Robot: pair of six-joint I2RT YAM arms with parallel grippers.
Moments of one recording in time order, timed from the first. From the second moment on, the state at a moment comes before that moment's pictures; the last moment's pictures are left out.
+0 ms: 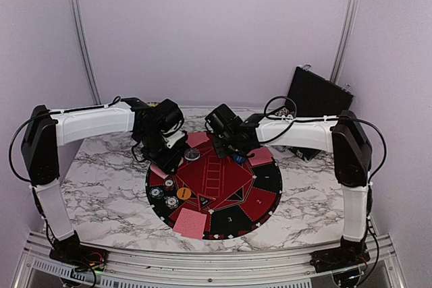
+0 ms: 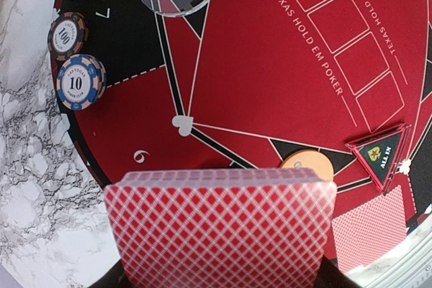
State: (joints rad) left arm -0.73 1.84 1.48 -0.98 -0.04 -0.07; right arm 0.88 2.06 1.62 -0.52 0.48 0.34
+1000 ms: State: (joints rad) left arm -0.71 1.80 1.43 -0.97 -0.04 -0.07; right arm 0.88 2.12 1.67 -0.49 0.34 0.38
